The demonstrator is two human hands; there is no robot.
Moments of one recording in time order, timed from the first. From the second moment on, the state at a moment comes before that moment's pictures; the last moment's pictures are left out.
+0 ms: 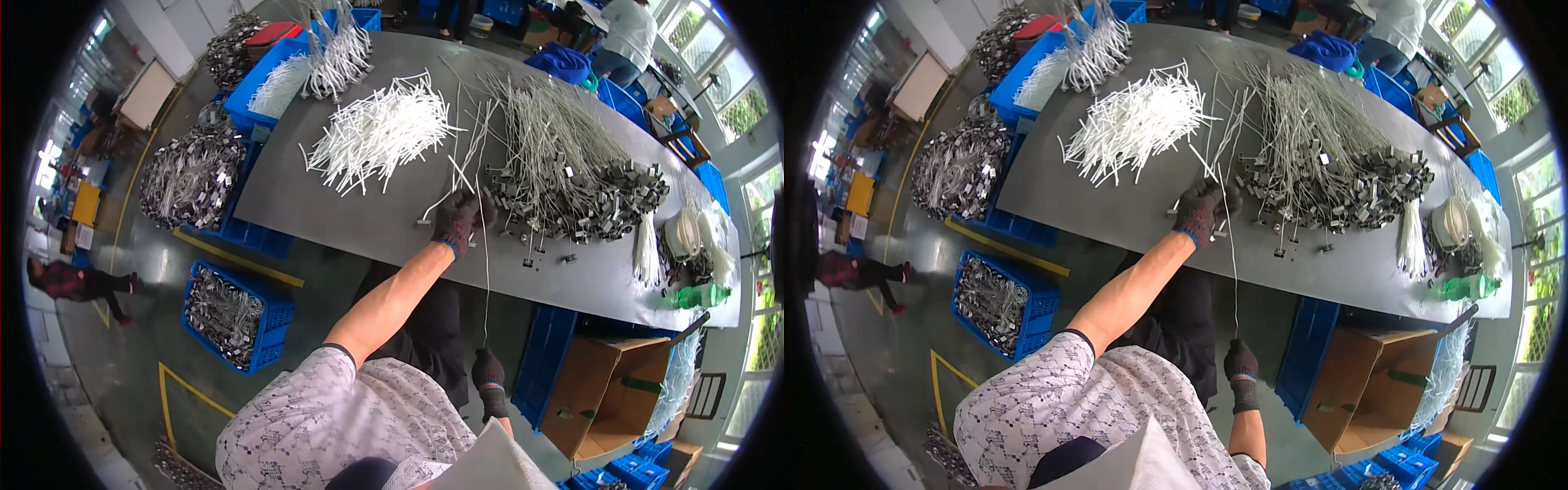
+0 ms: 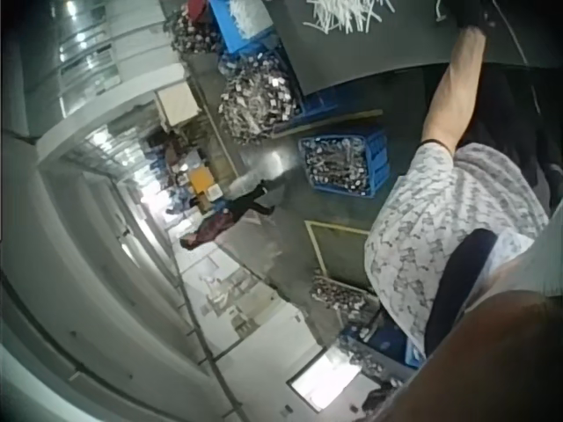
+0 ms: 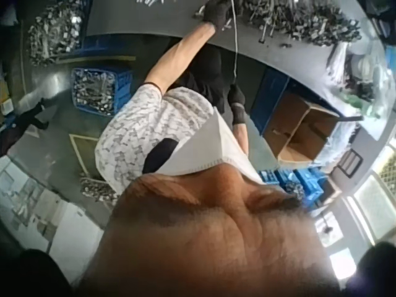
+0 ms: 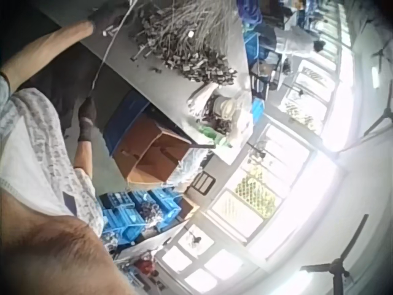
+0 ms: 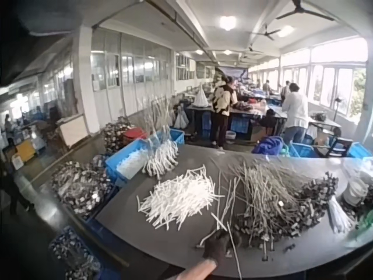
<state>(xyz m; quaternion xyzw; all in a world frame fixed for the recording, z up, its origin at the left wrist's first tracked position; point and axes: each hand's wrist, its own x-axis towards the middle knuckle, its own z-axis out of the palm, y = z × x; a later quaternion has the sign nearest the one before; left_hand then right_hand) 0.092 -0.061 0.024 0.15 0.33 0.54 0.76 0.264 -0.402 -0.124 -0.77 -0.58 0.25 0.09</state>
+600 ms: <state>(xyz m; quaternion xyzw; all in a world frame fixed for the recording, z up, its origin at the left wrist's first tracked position) 0.082 -0.101 0.035 0.55 0.46 0.31 0.62 0.238 -0.365 -0.058 -0.70 -0.51 0.38 0.32</state>
